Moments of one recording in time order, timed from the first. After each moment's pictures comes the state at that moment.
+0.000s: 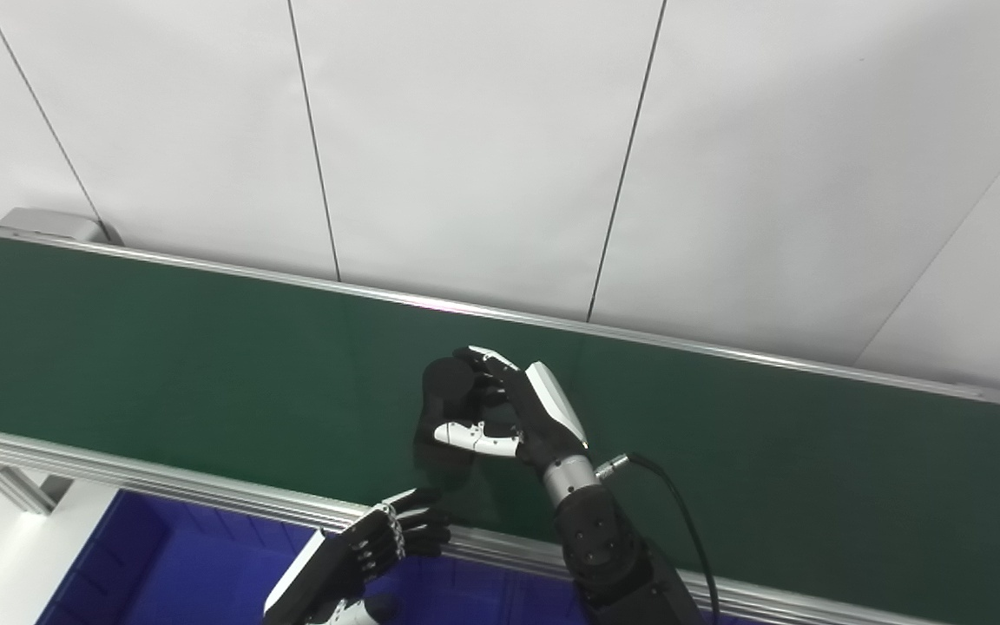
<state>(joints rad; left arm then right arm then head) 0.25 0.15 -0.15 0.09 -0.20 -0.37 -0.41 -0.37 0.09 0.35 0.40 -0.47 0.08 -0.05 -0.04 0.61</state>
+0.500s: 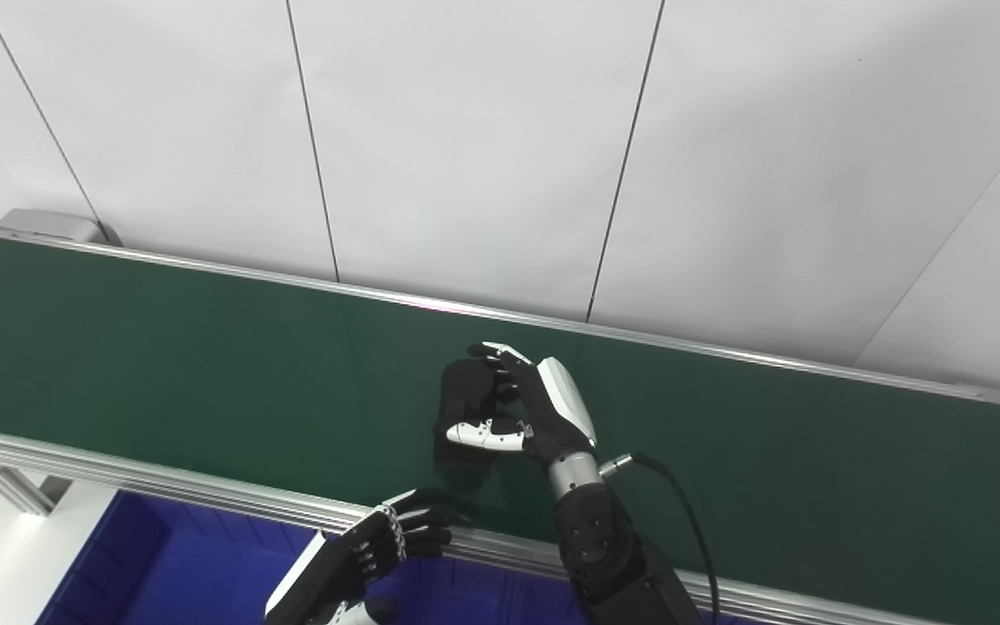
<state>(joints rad) 0.25 0.15 -0.15 0.09 -0.21 -0.37 -0.41 -0.38 0.11 0.32 0.47 -0.47 0.02 -0.19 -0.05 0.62</state>
